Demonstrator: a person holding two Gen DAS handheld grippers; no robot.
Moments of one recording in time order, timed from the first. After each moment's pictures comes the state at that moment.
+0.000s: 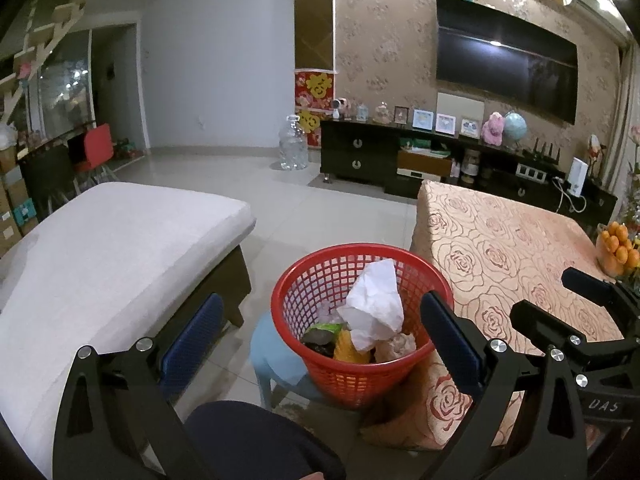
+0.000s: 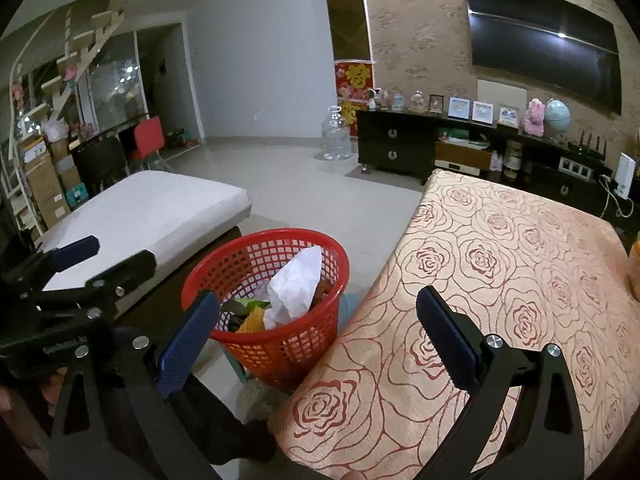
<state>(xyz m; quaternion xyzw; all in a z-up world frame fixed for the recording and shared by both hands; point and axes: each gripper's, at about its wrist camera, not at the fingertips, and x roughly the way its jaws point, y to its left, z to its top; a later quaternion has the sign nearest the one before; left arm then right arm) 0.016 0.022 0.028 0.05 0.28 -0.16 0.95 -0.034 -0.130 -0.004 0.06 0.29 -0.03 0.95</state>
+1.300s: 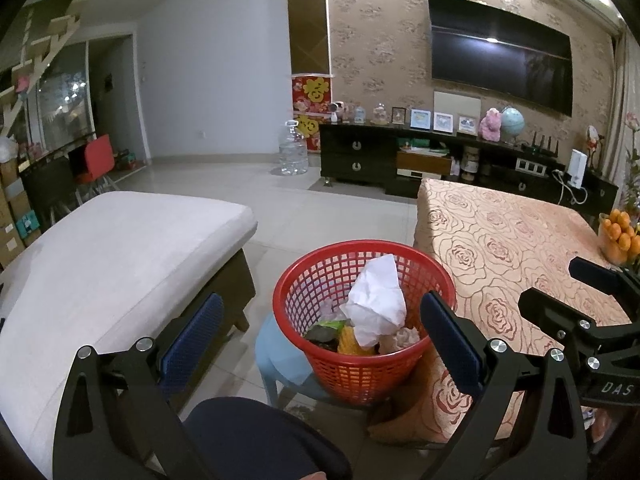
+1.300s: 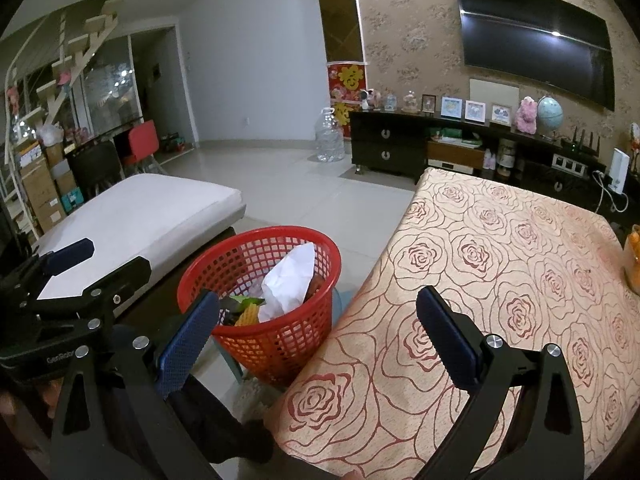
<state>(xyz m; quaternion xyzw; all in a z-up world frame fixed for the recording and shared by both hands) 0.007 0.018 0.021 0.07 0.27 -0.16 0.95 -0.042 -0.132 -0.004 0.07 0.29 -0.04 0.96</state>
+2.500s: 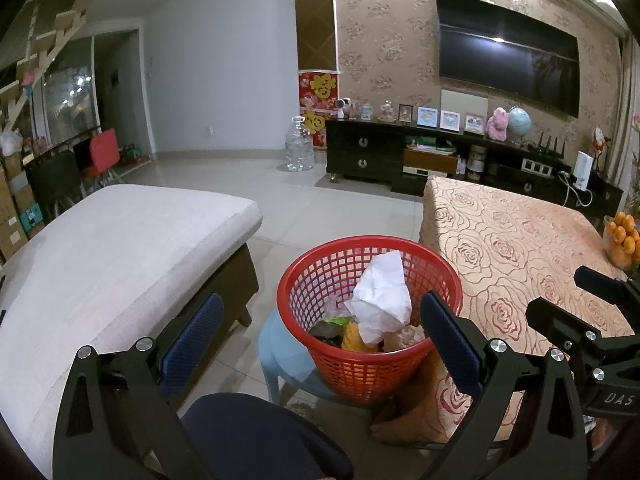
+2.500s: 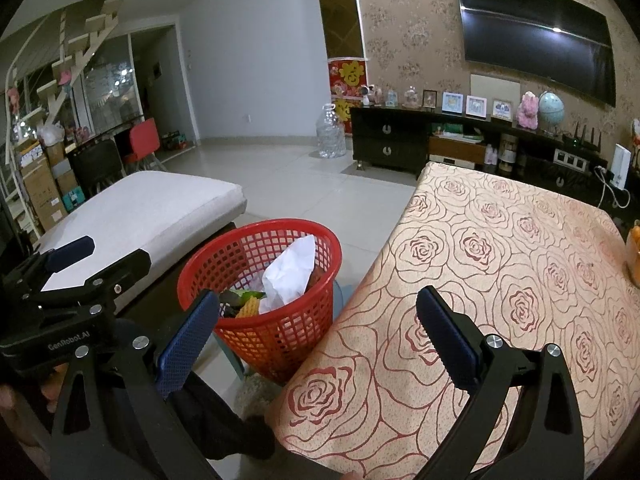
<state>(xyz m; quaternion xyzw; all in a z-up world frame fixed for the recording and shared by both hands) 0.006 0.023 0.016 0.07 0.27 -0.15 0.95 -0.045 -0.127 -0.016 0.07 0.29 -0.04 0.95</state>
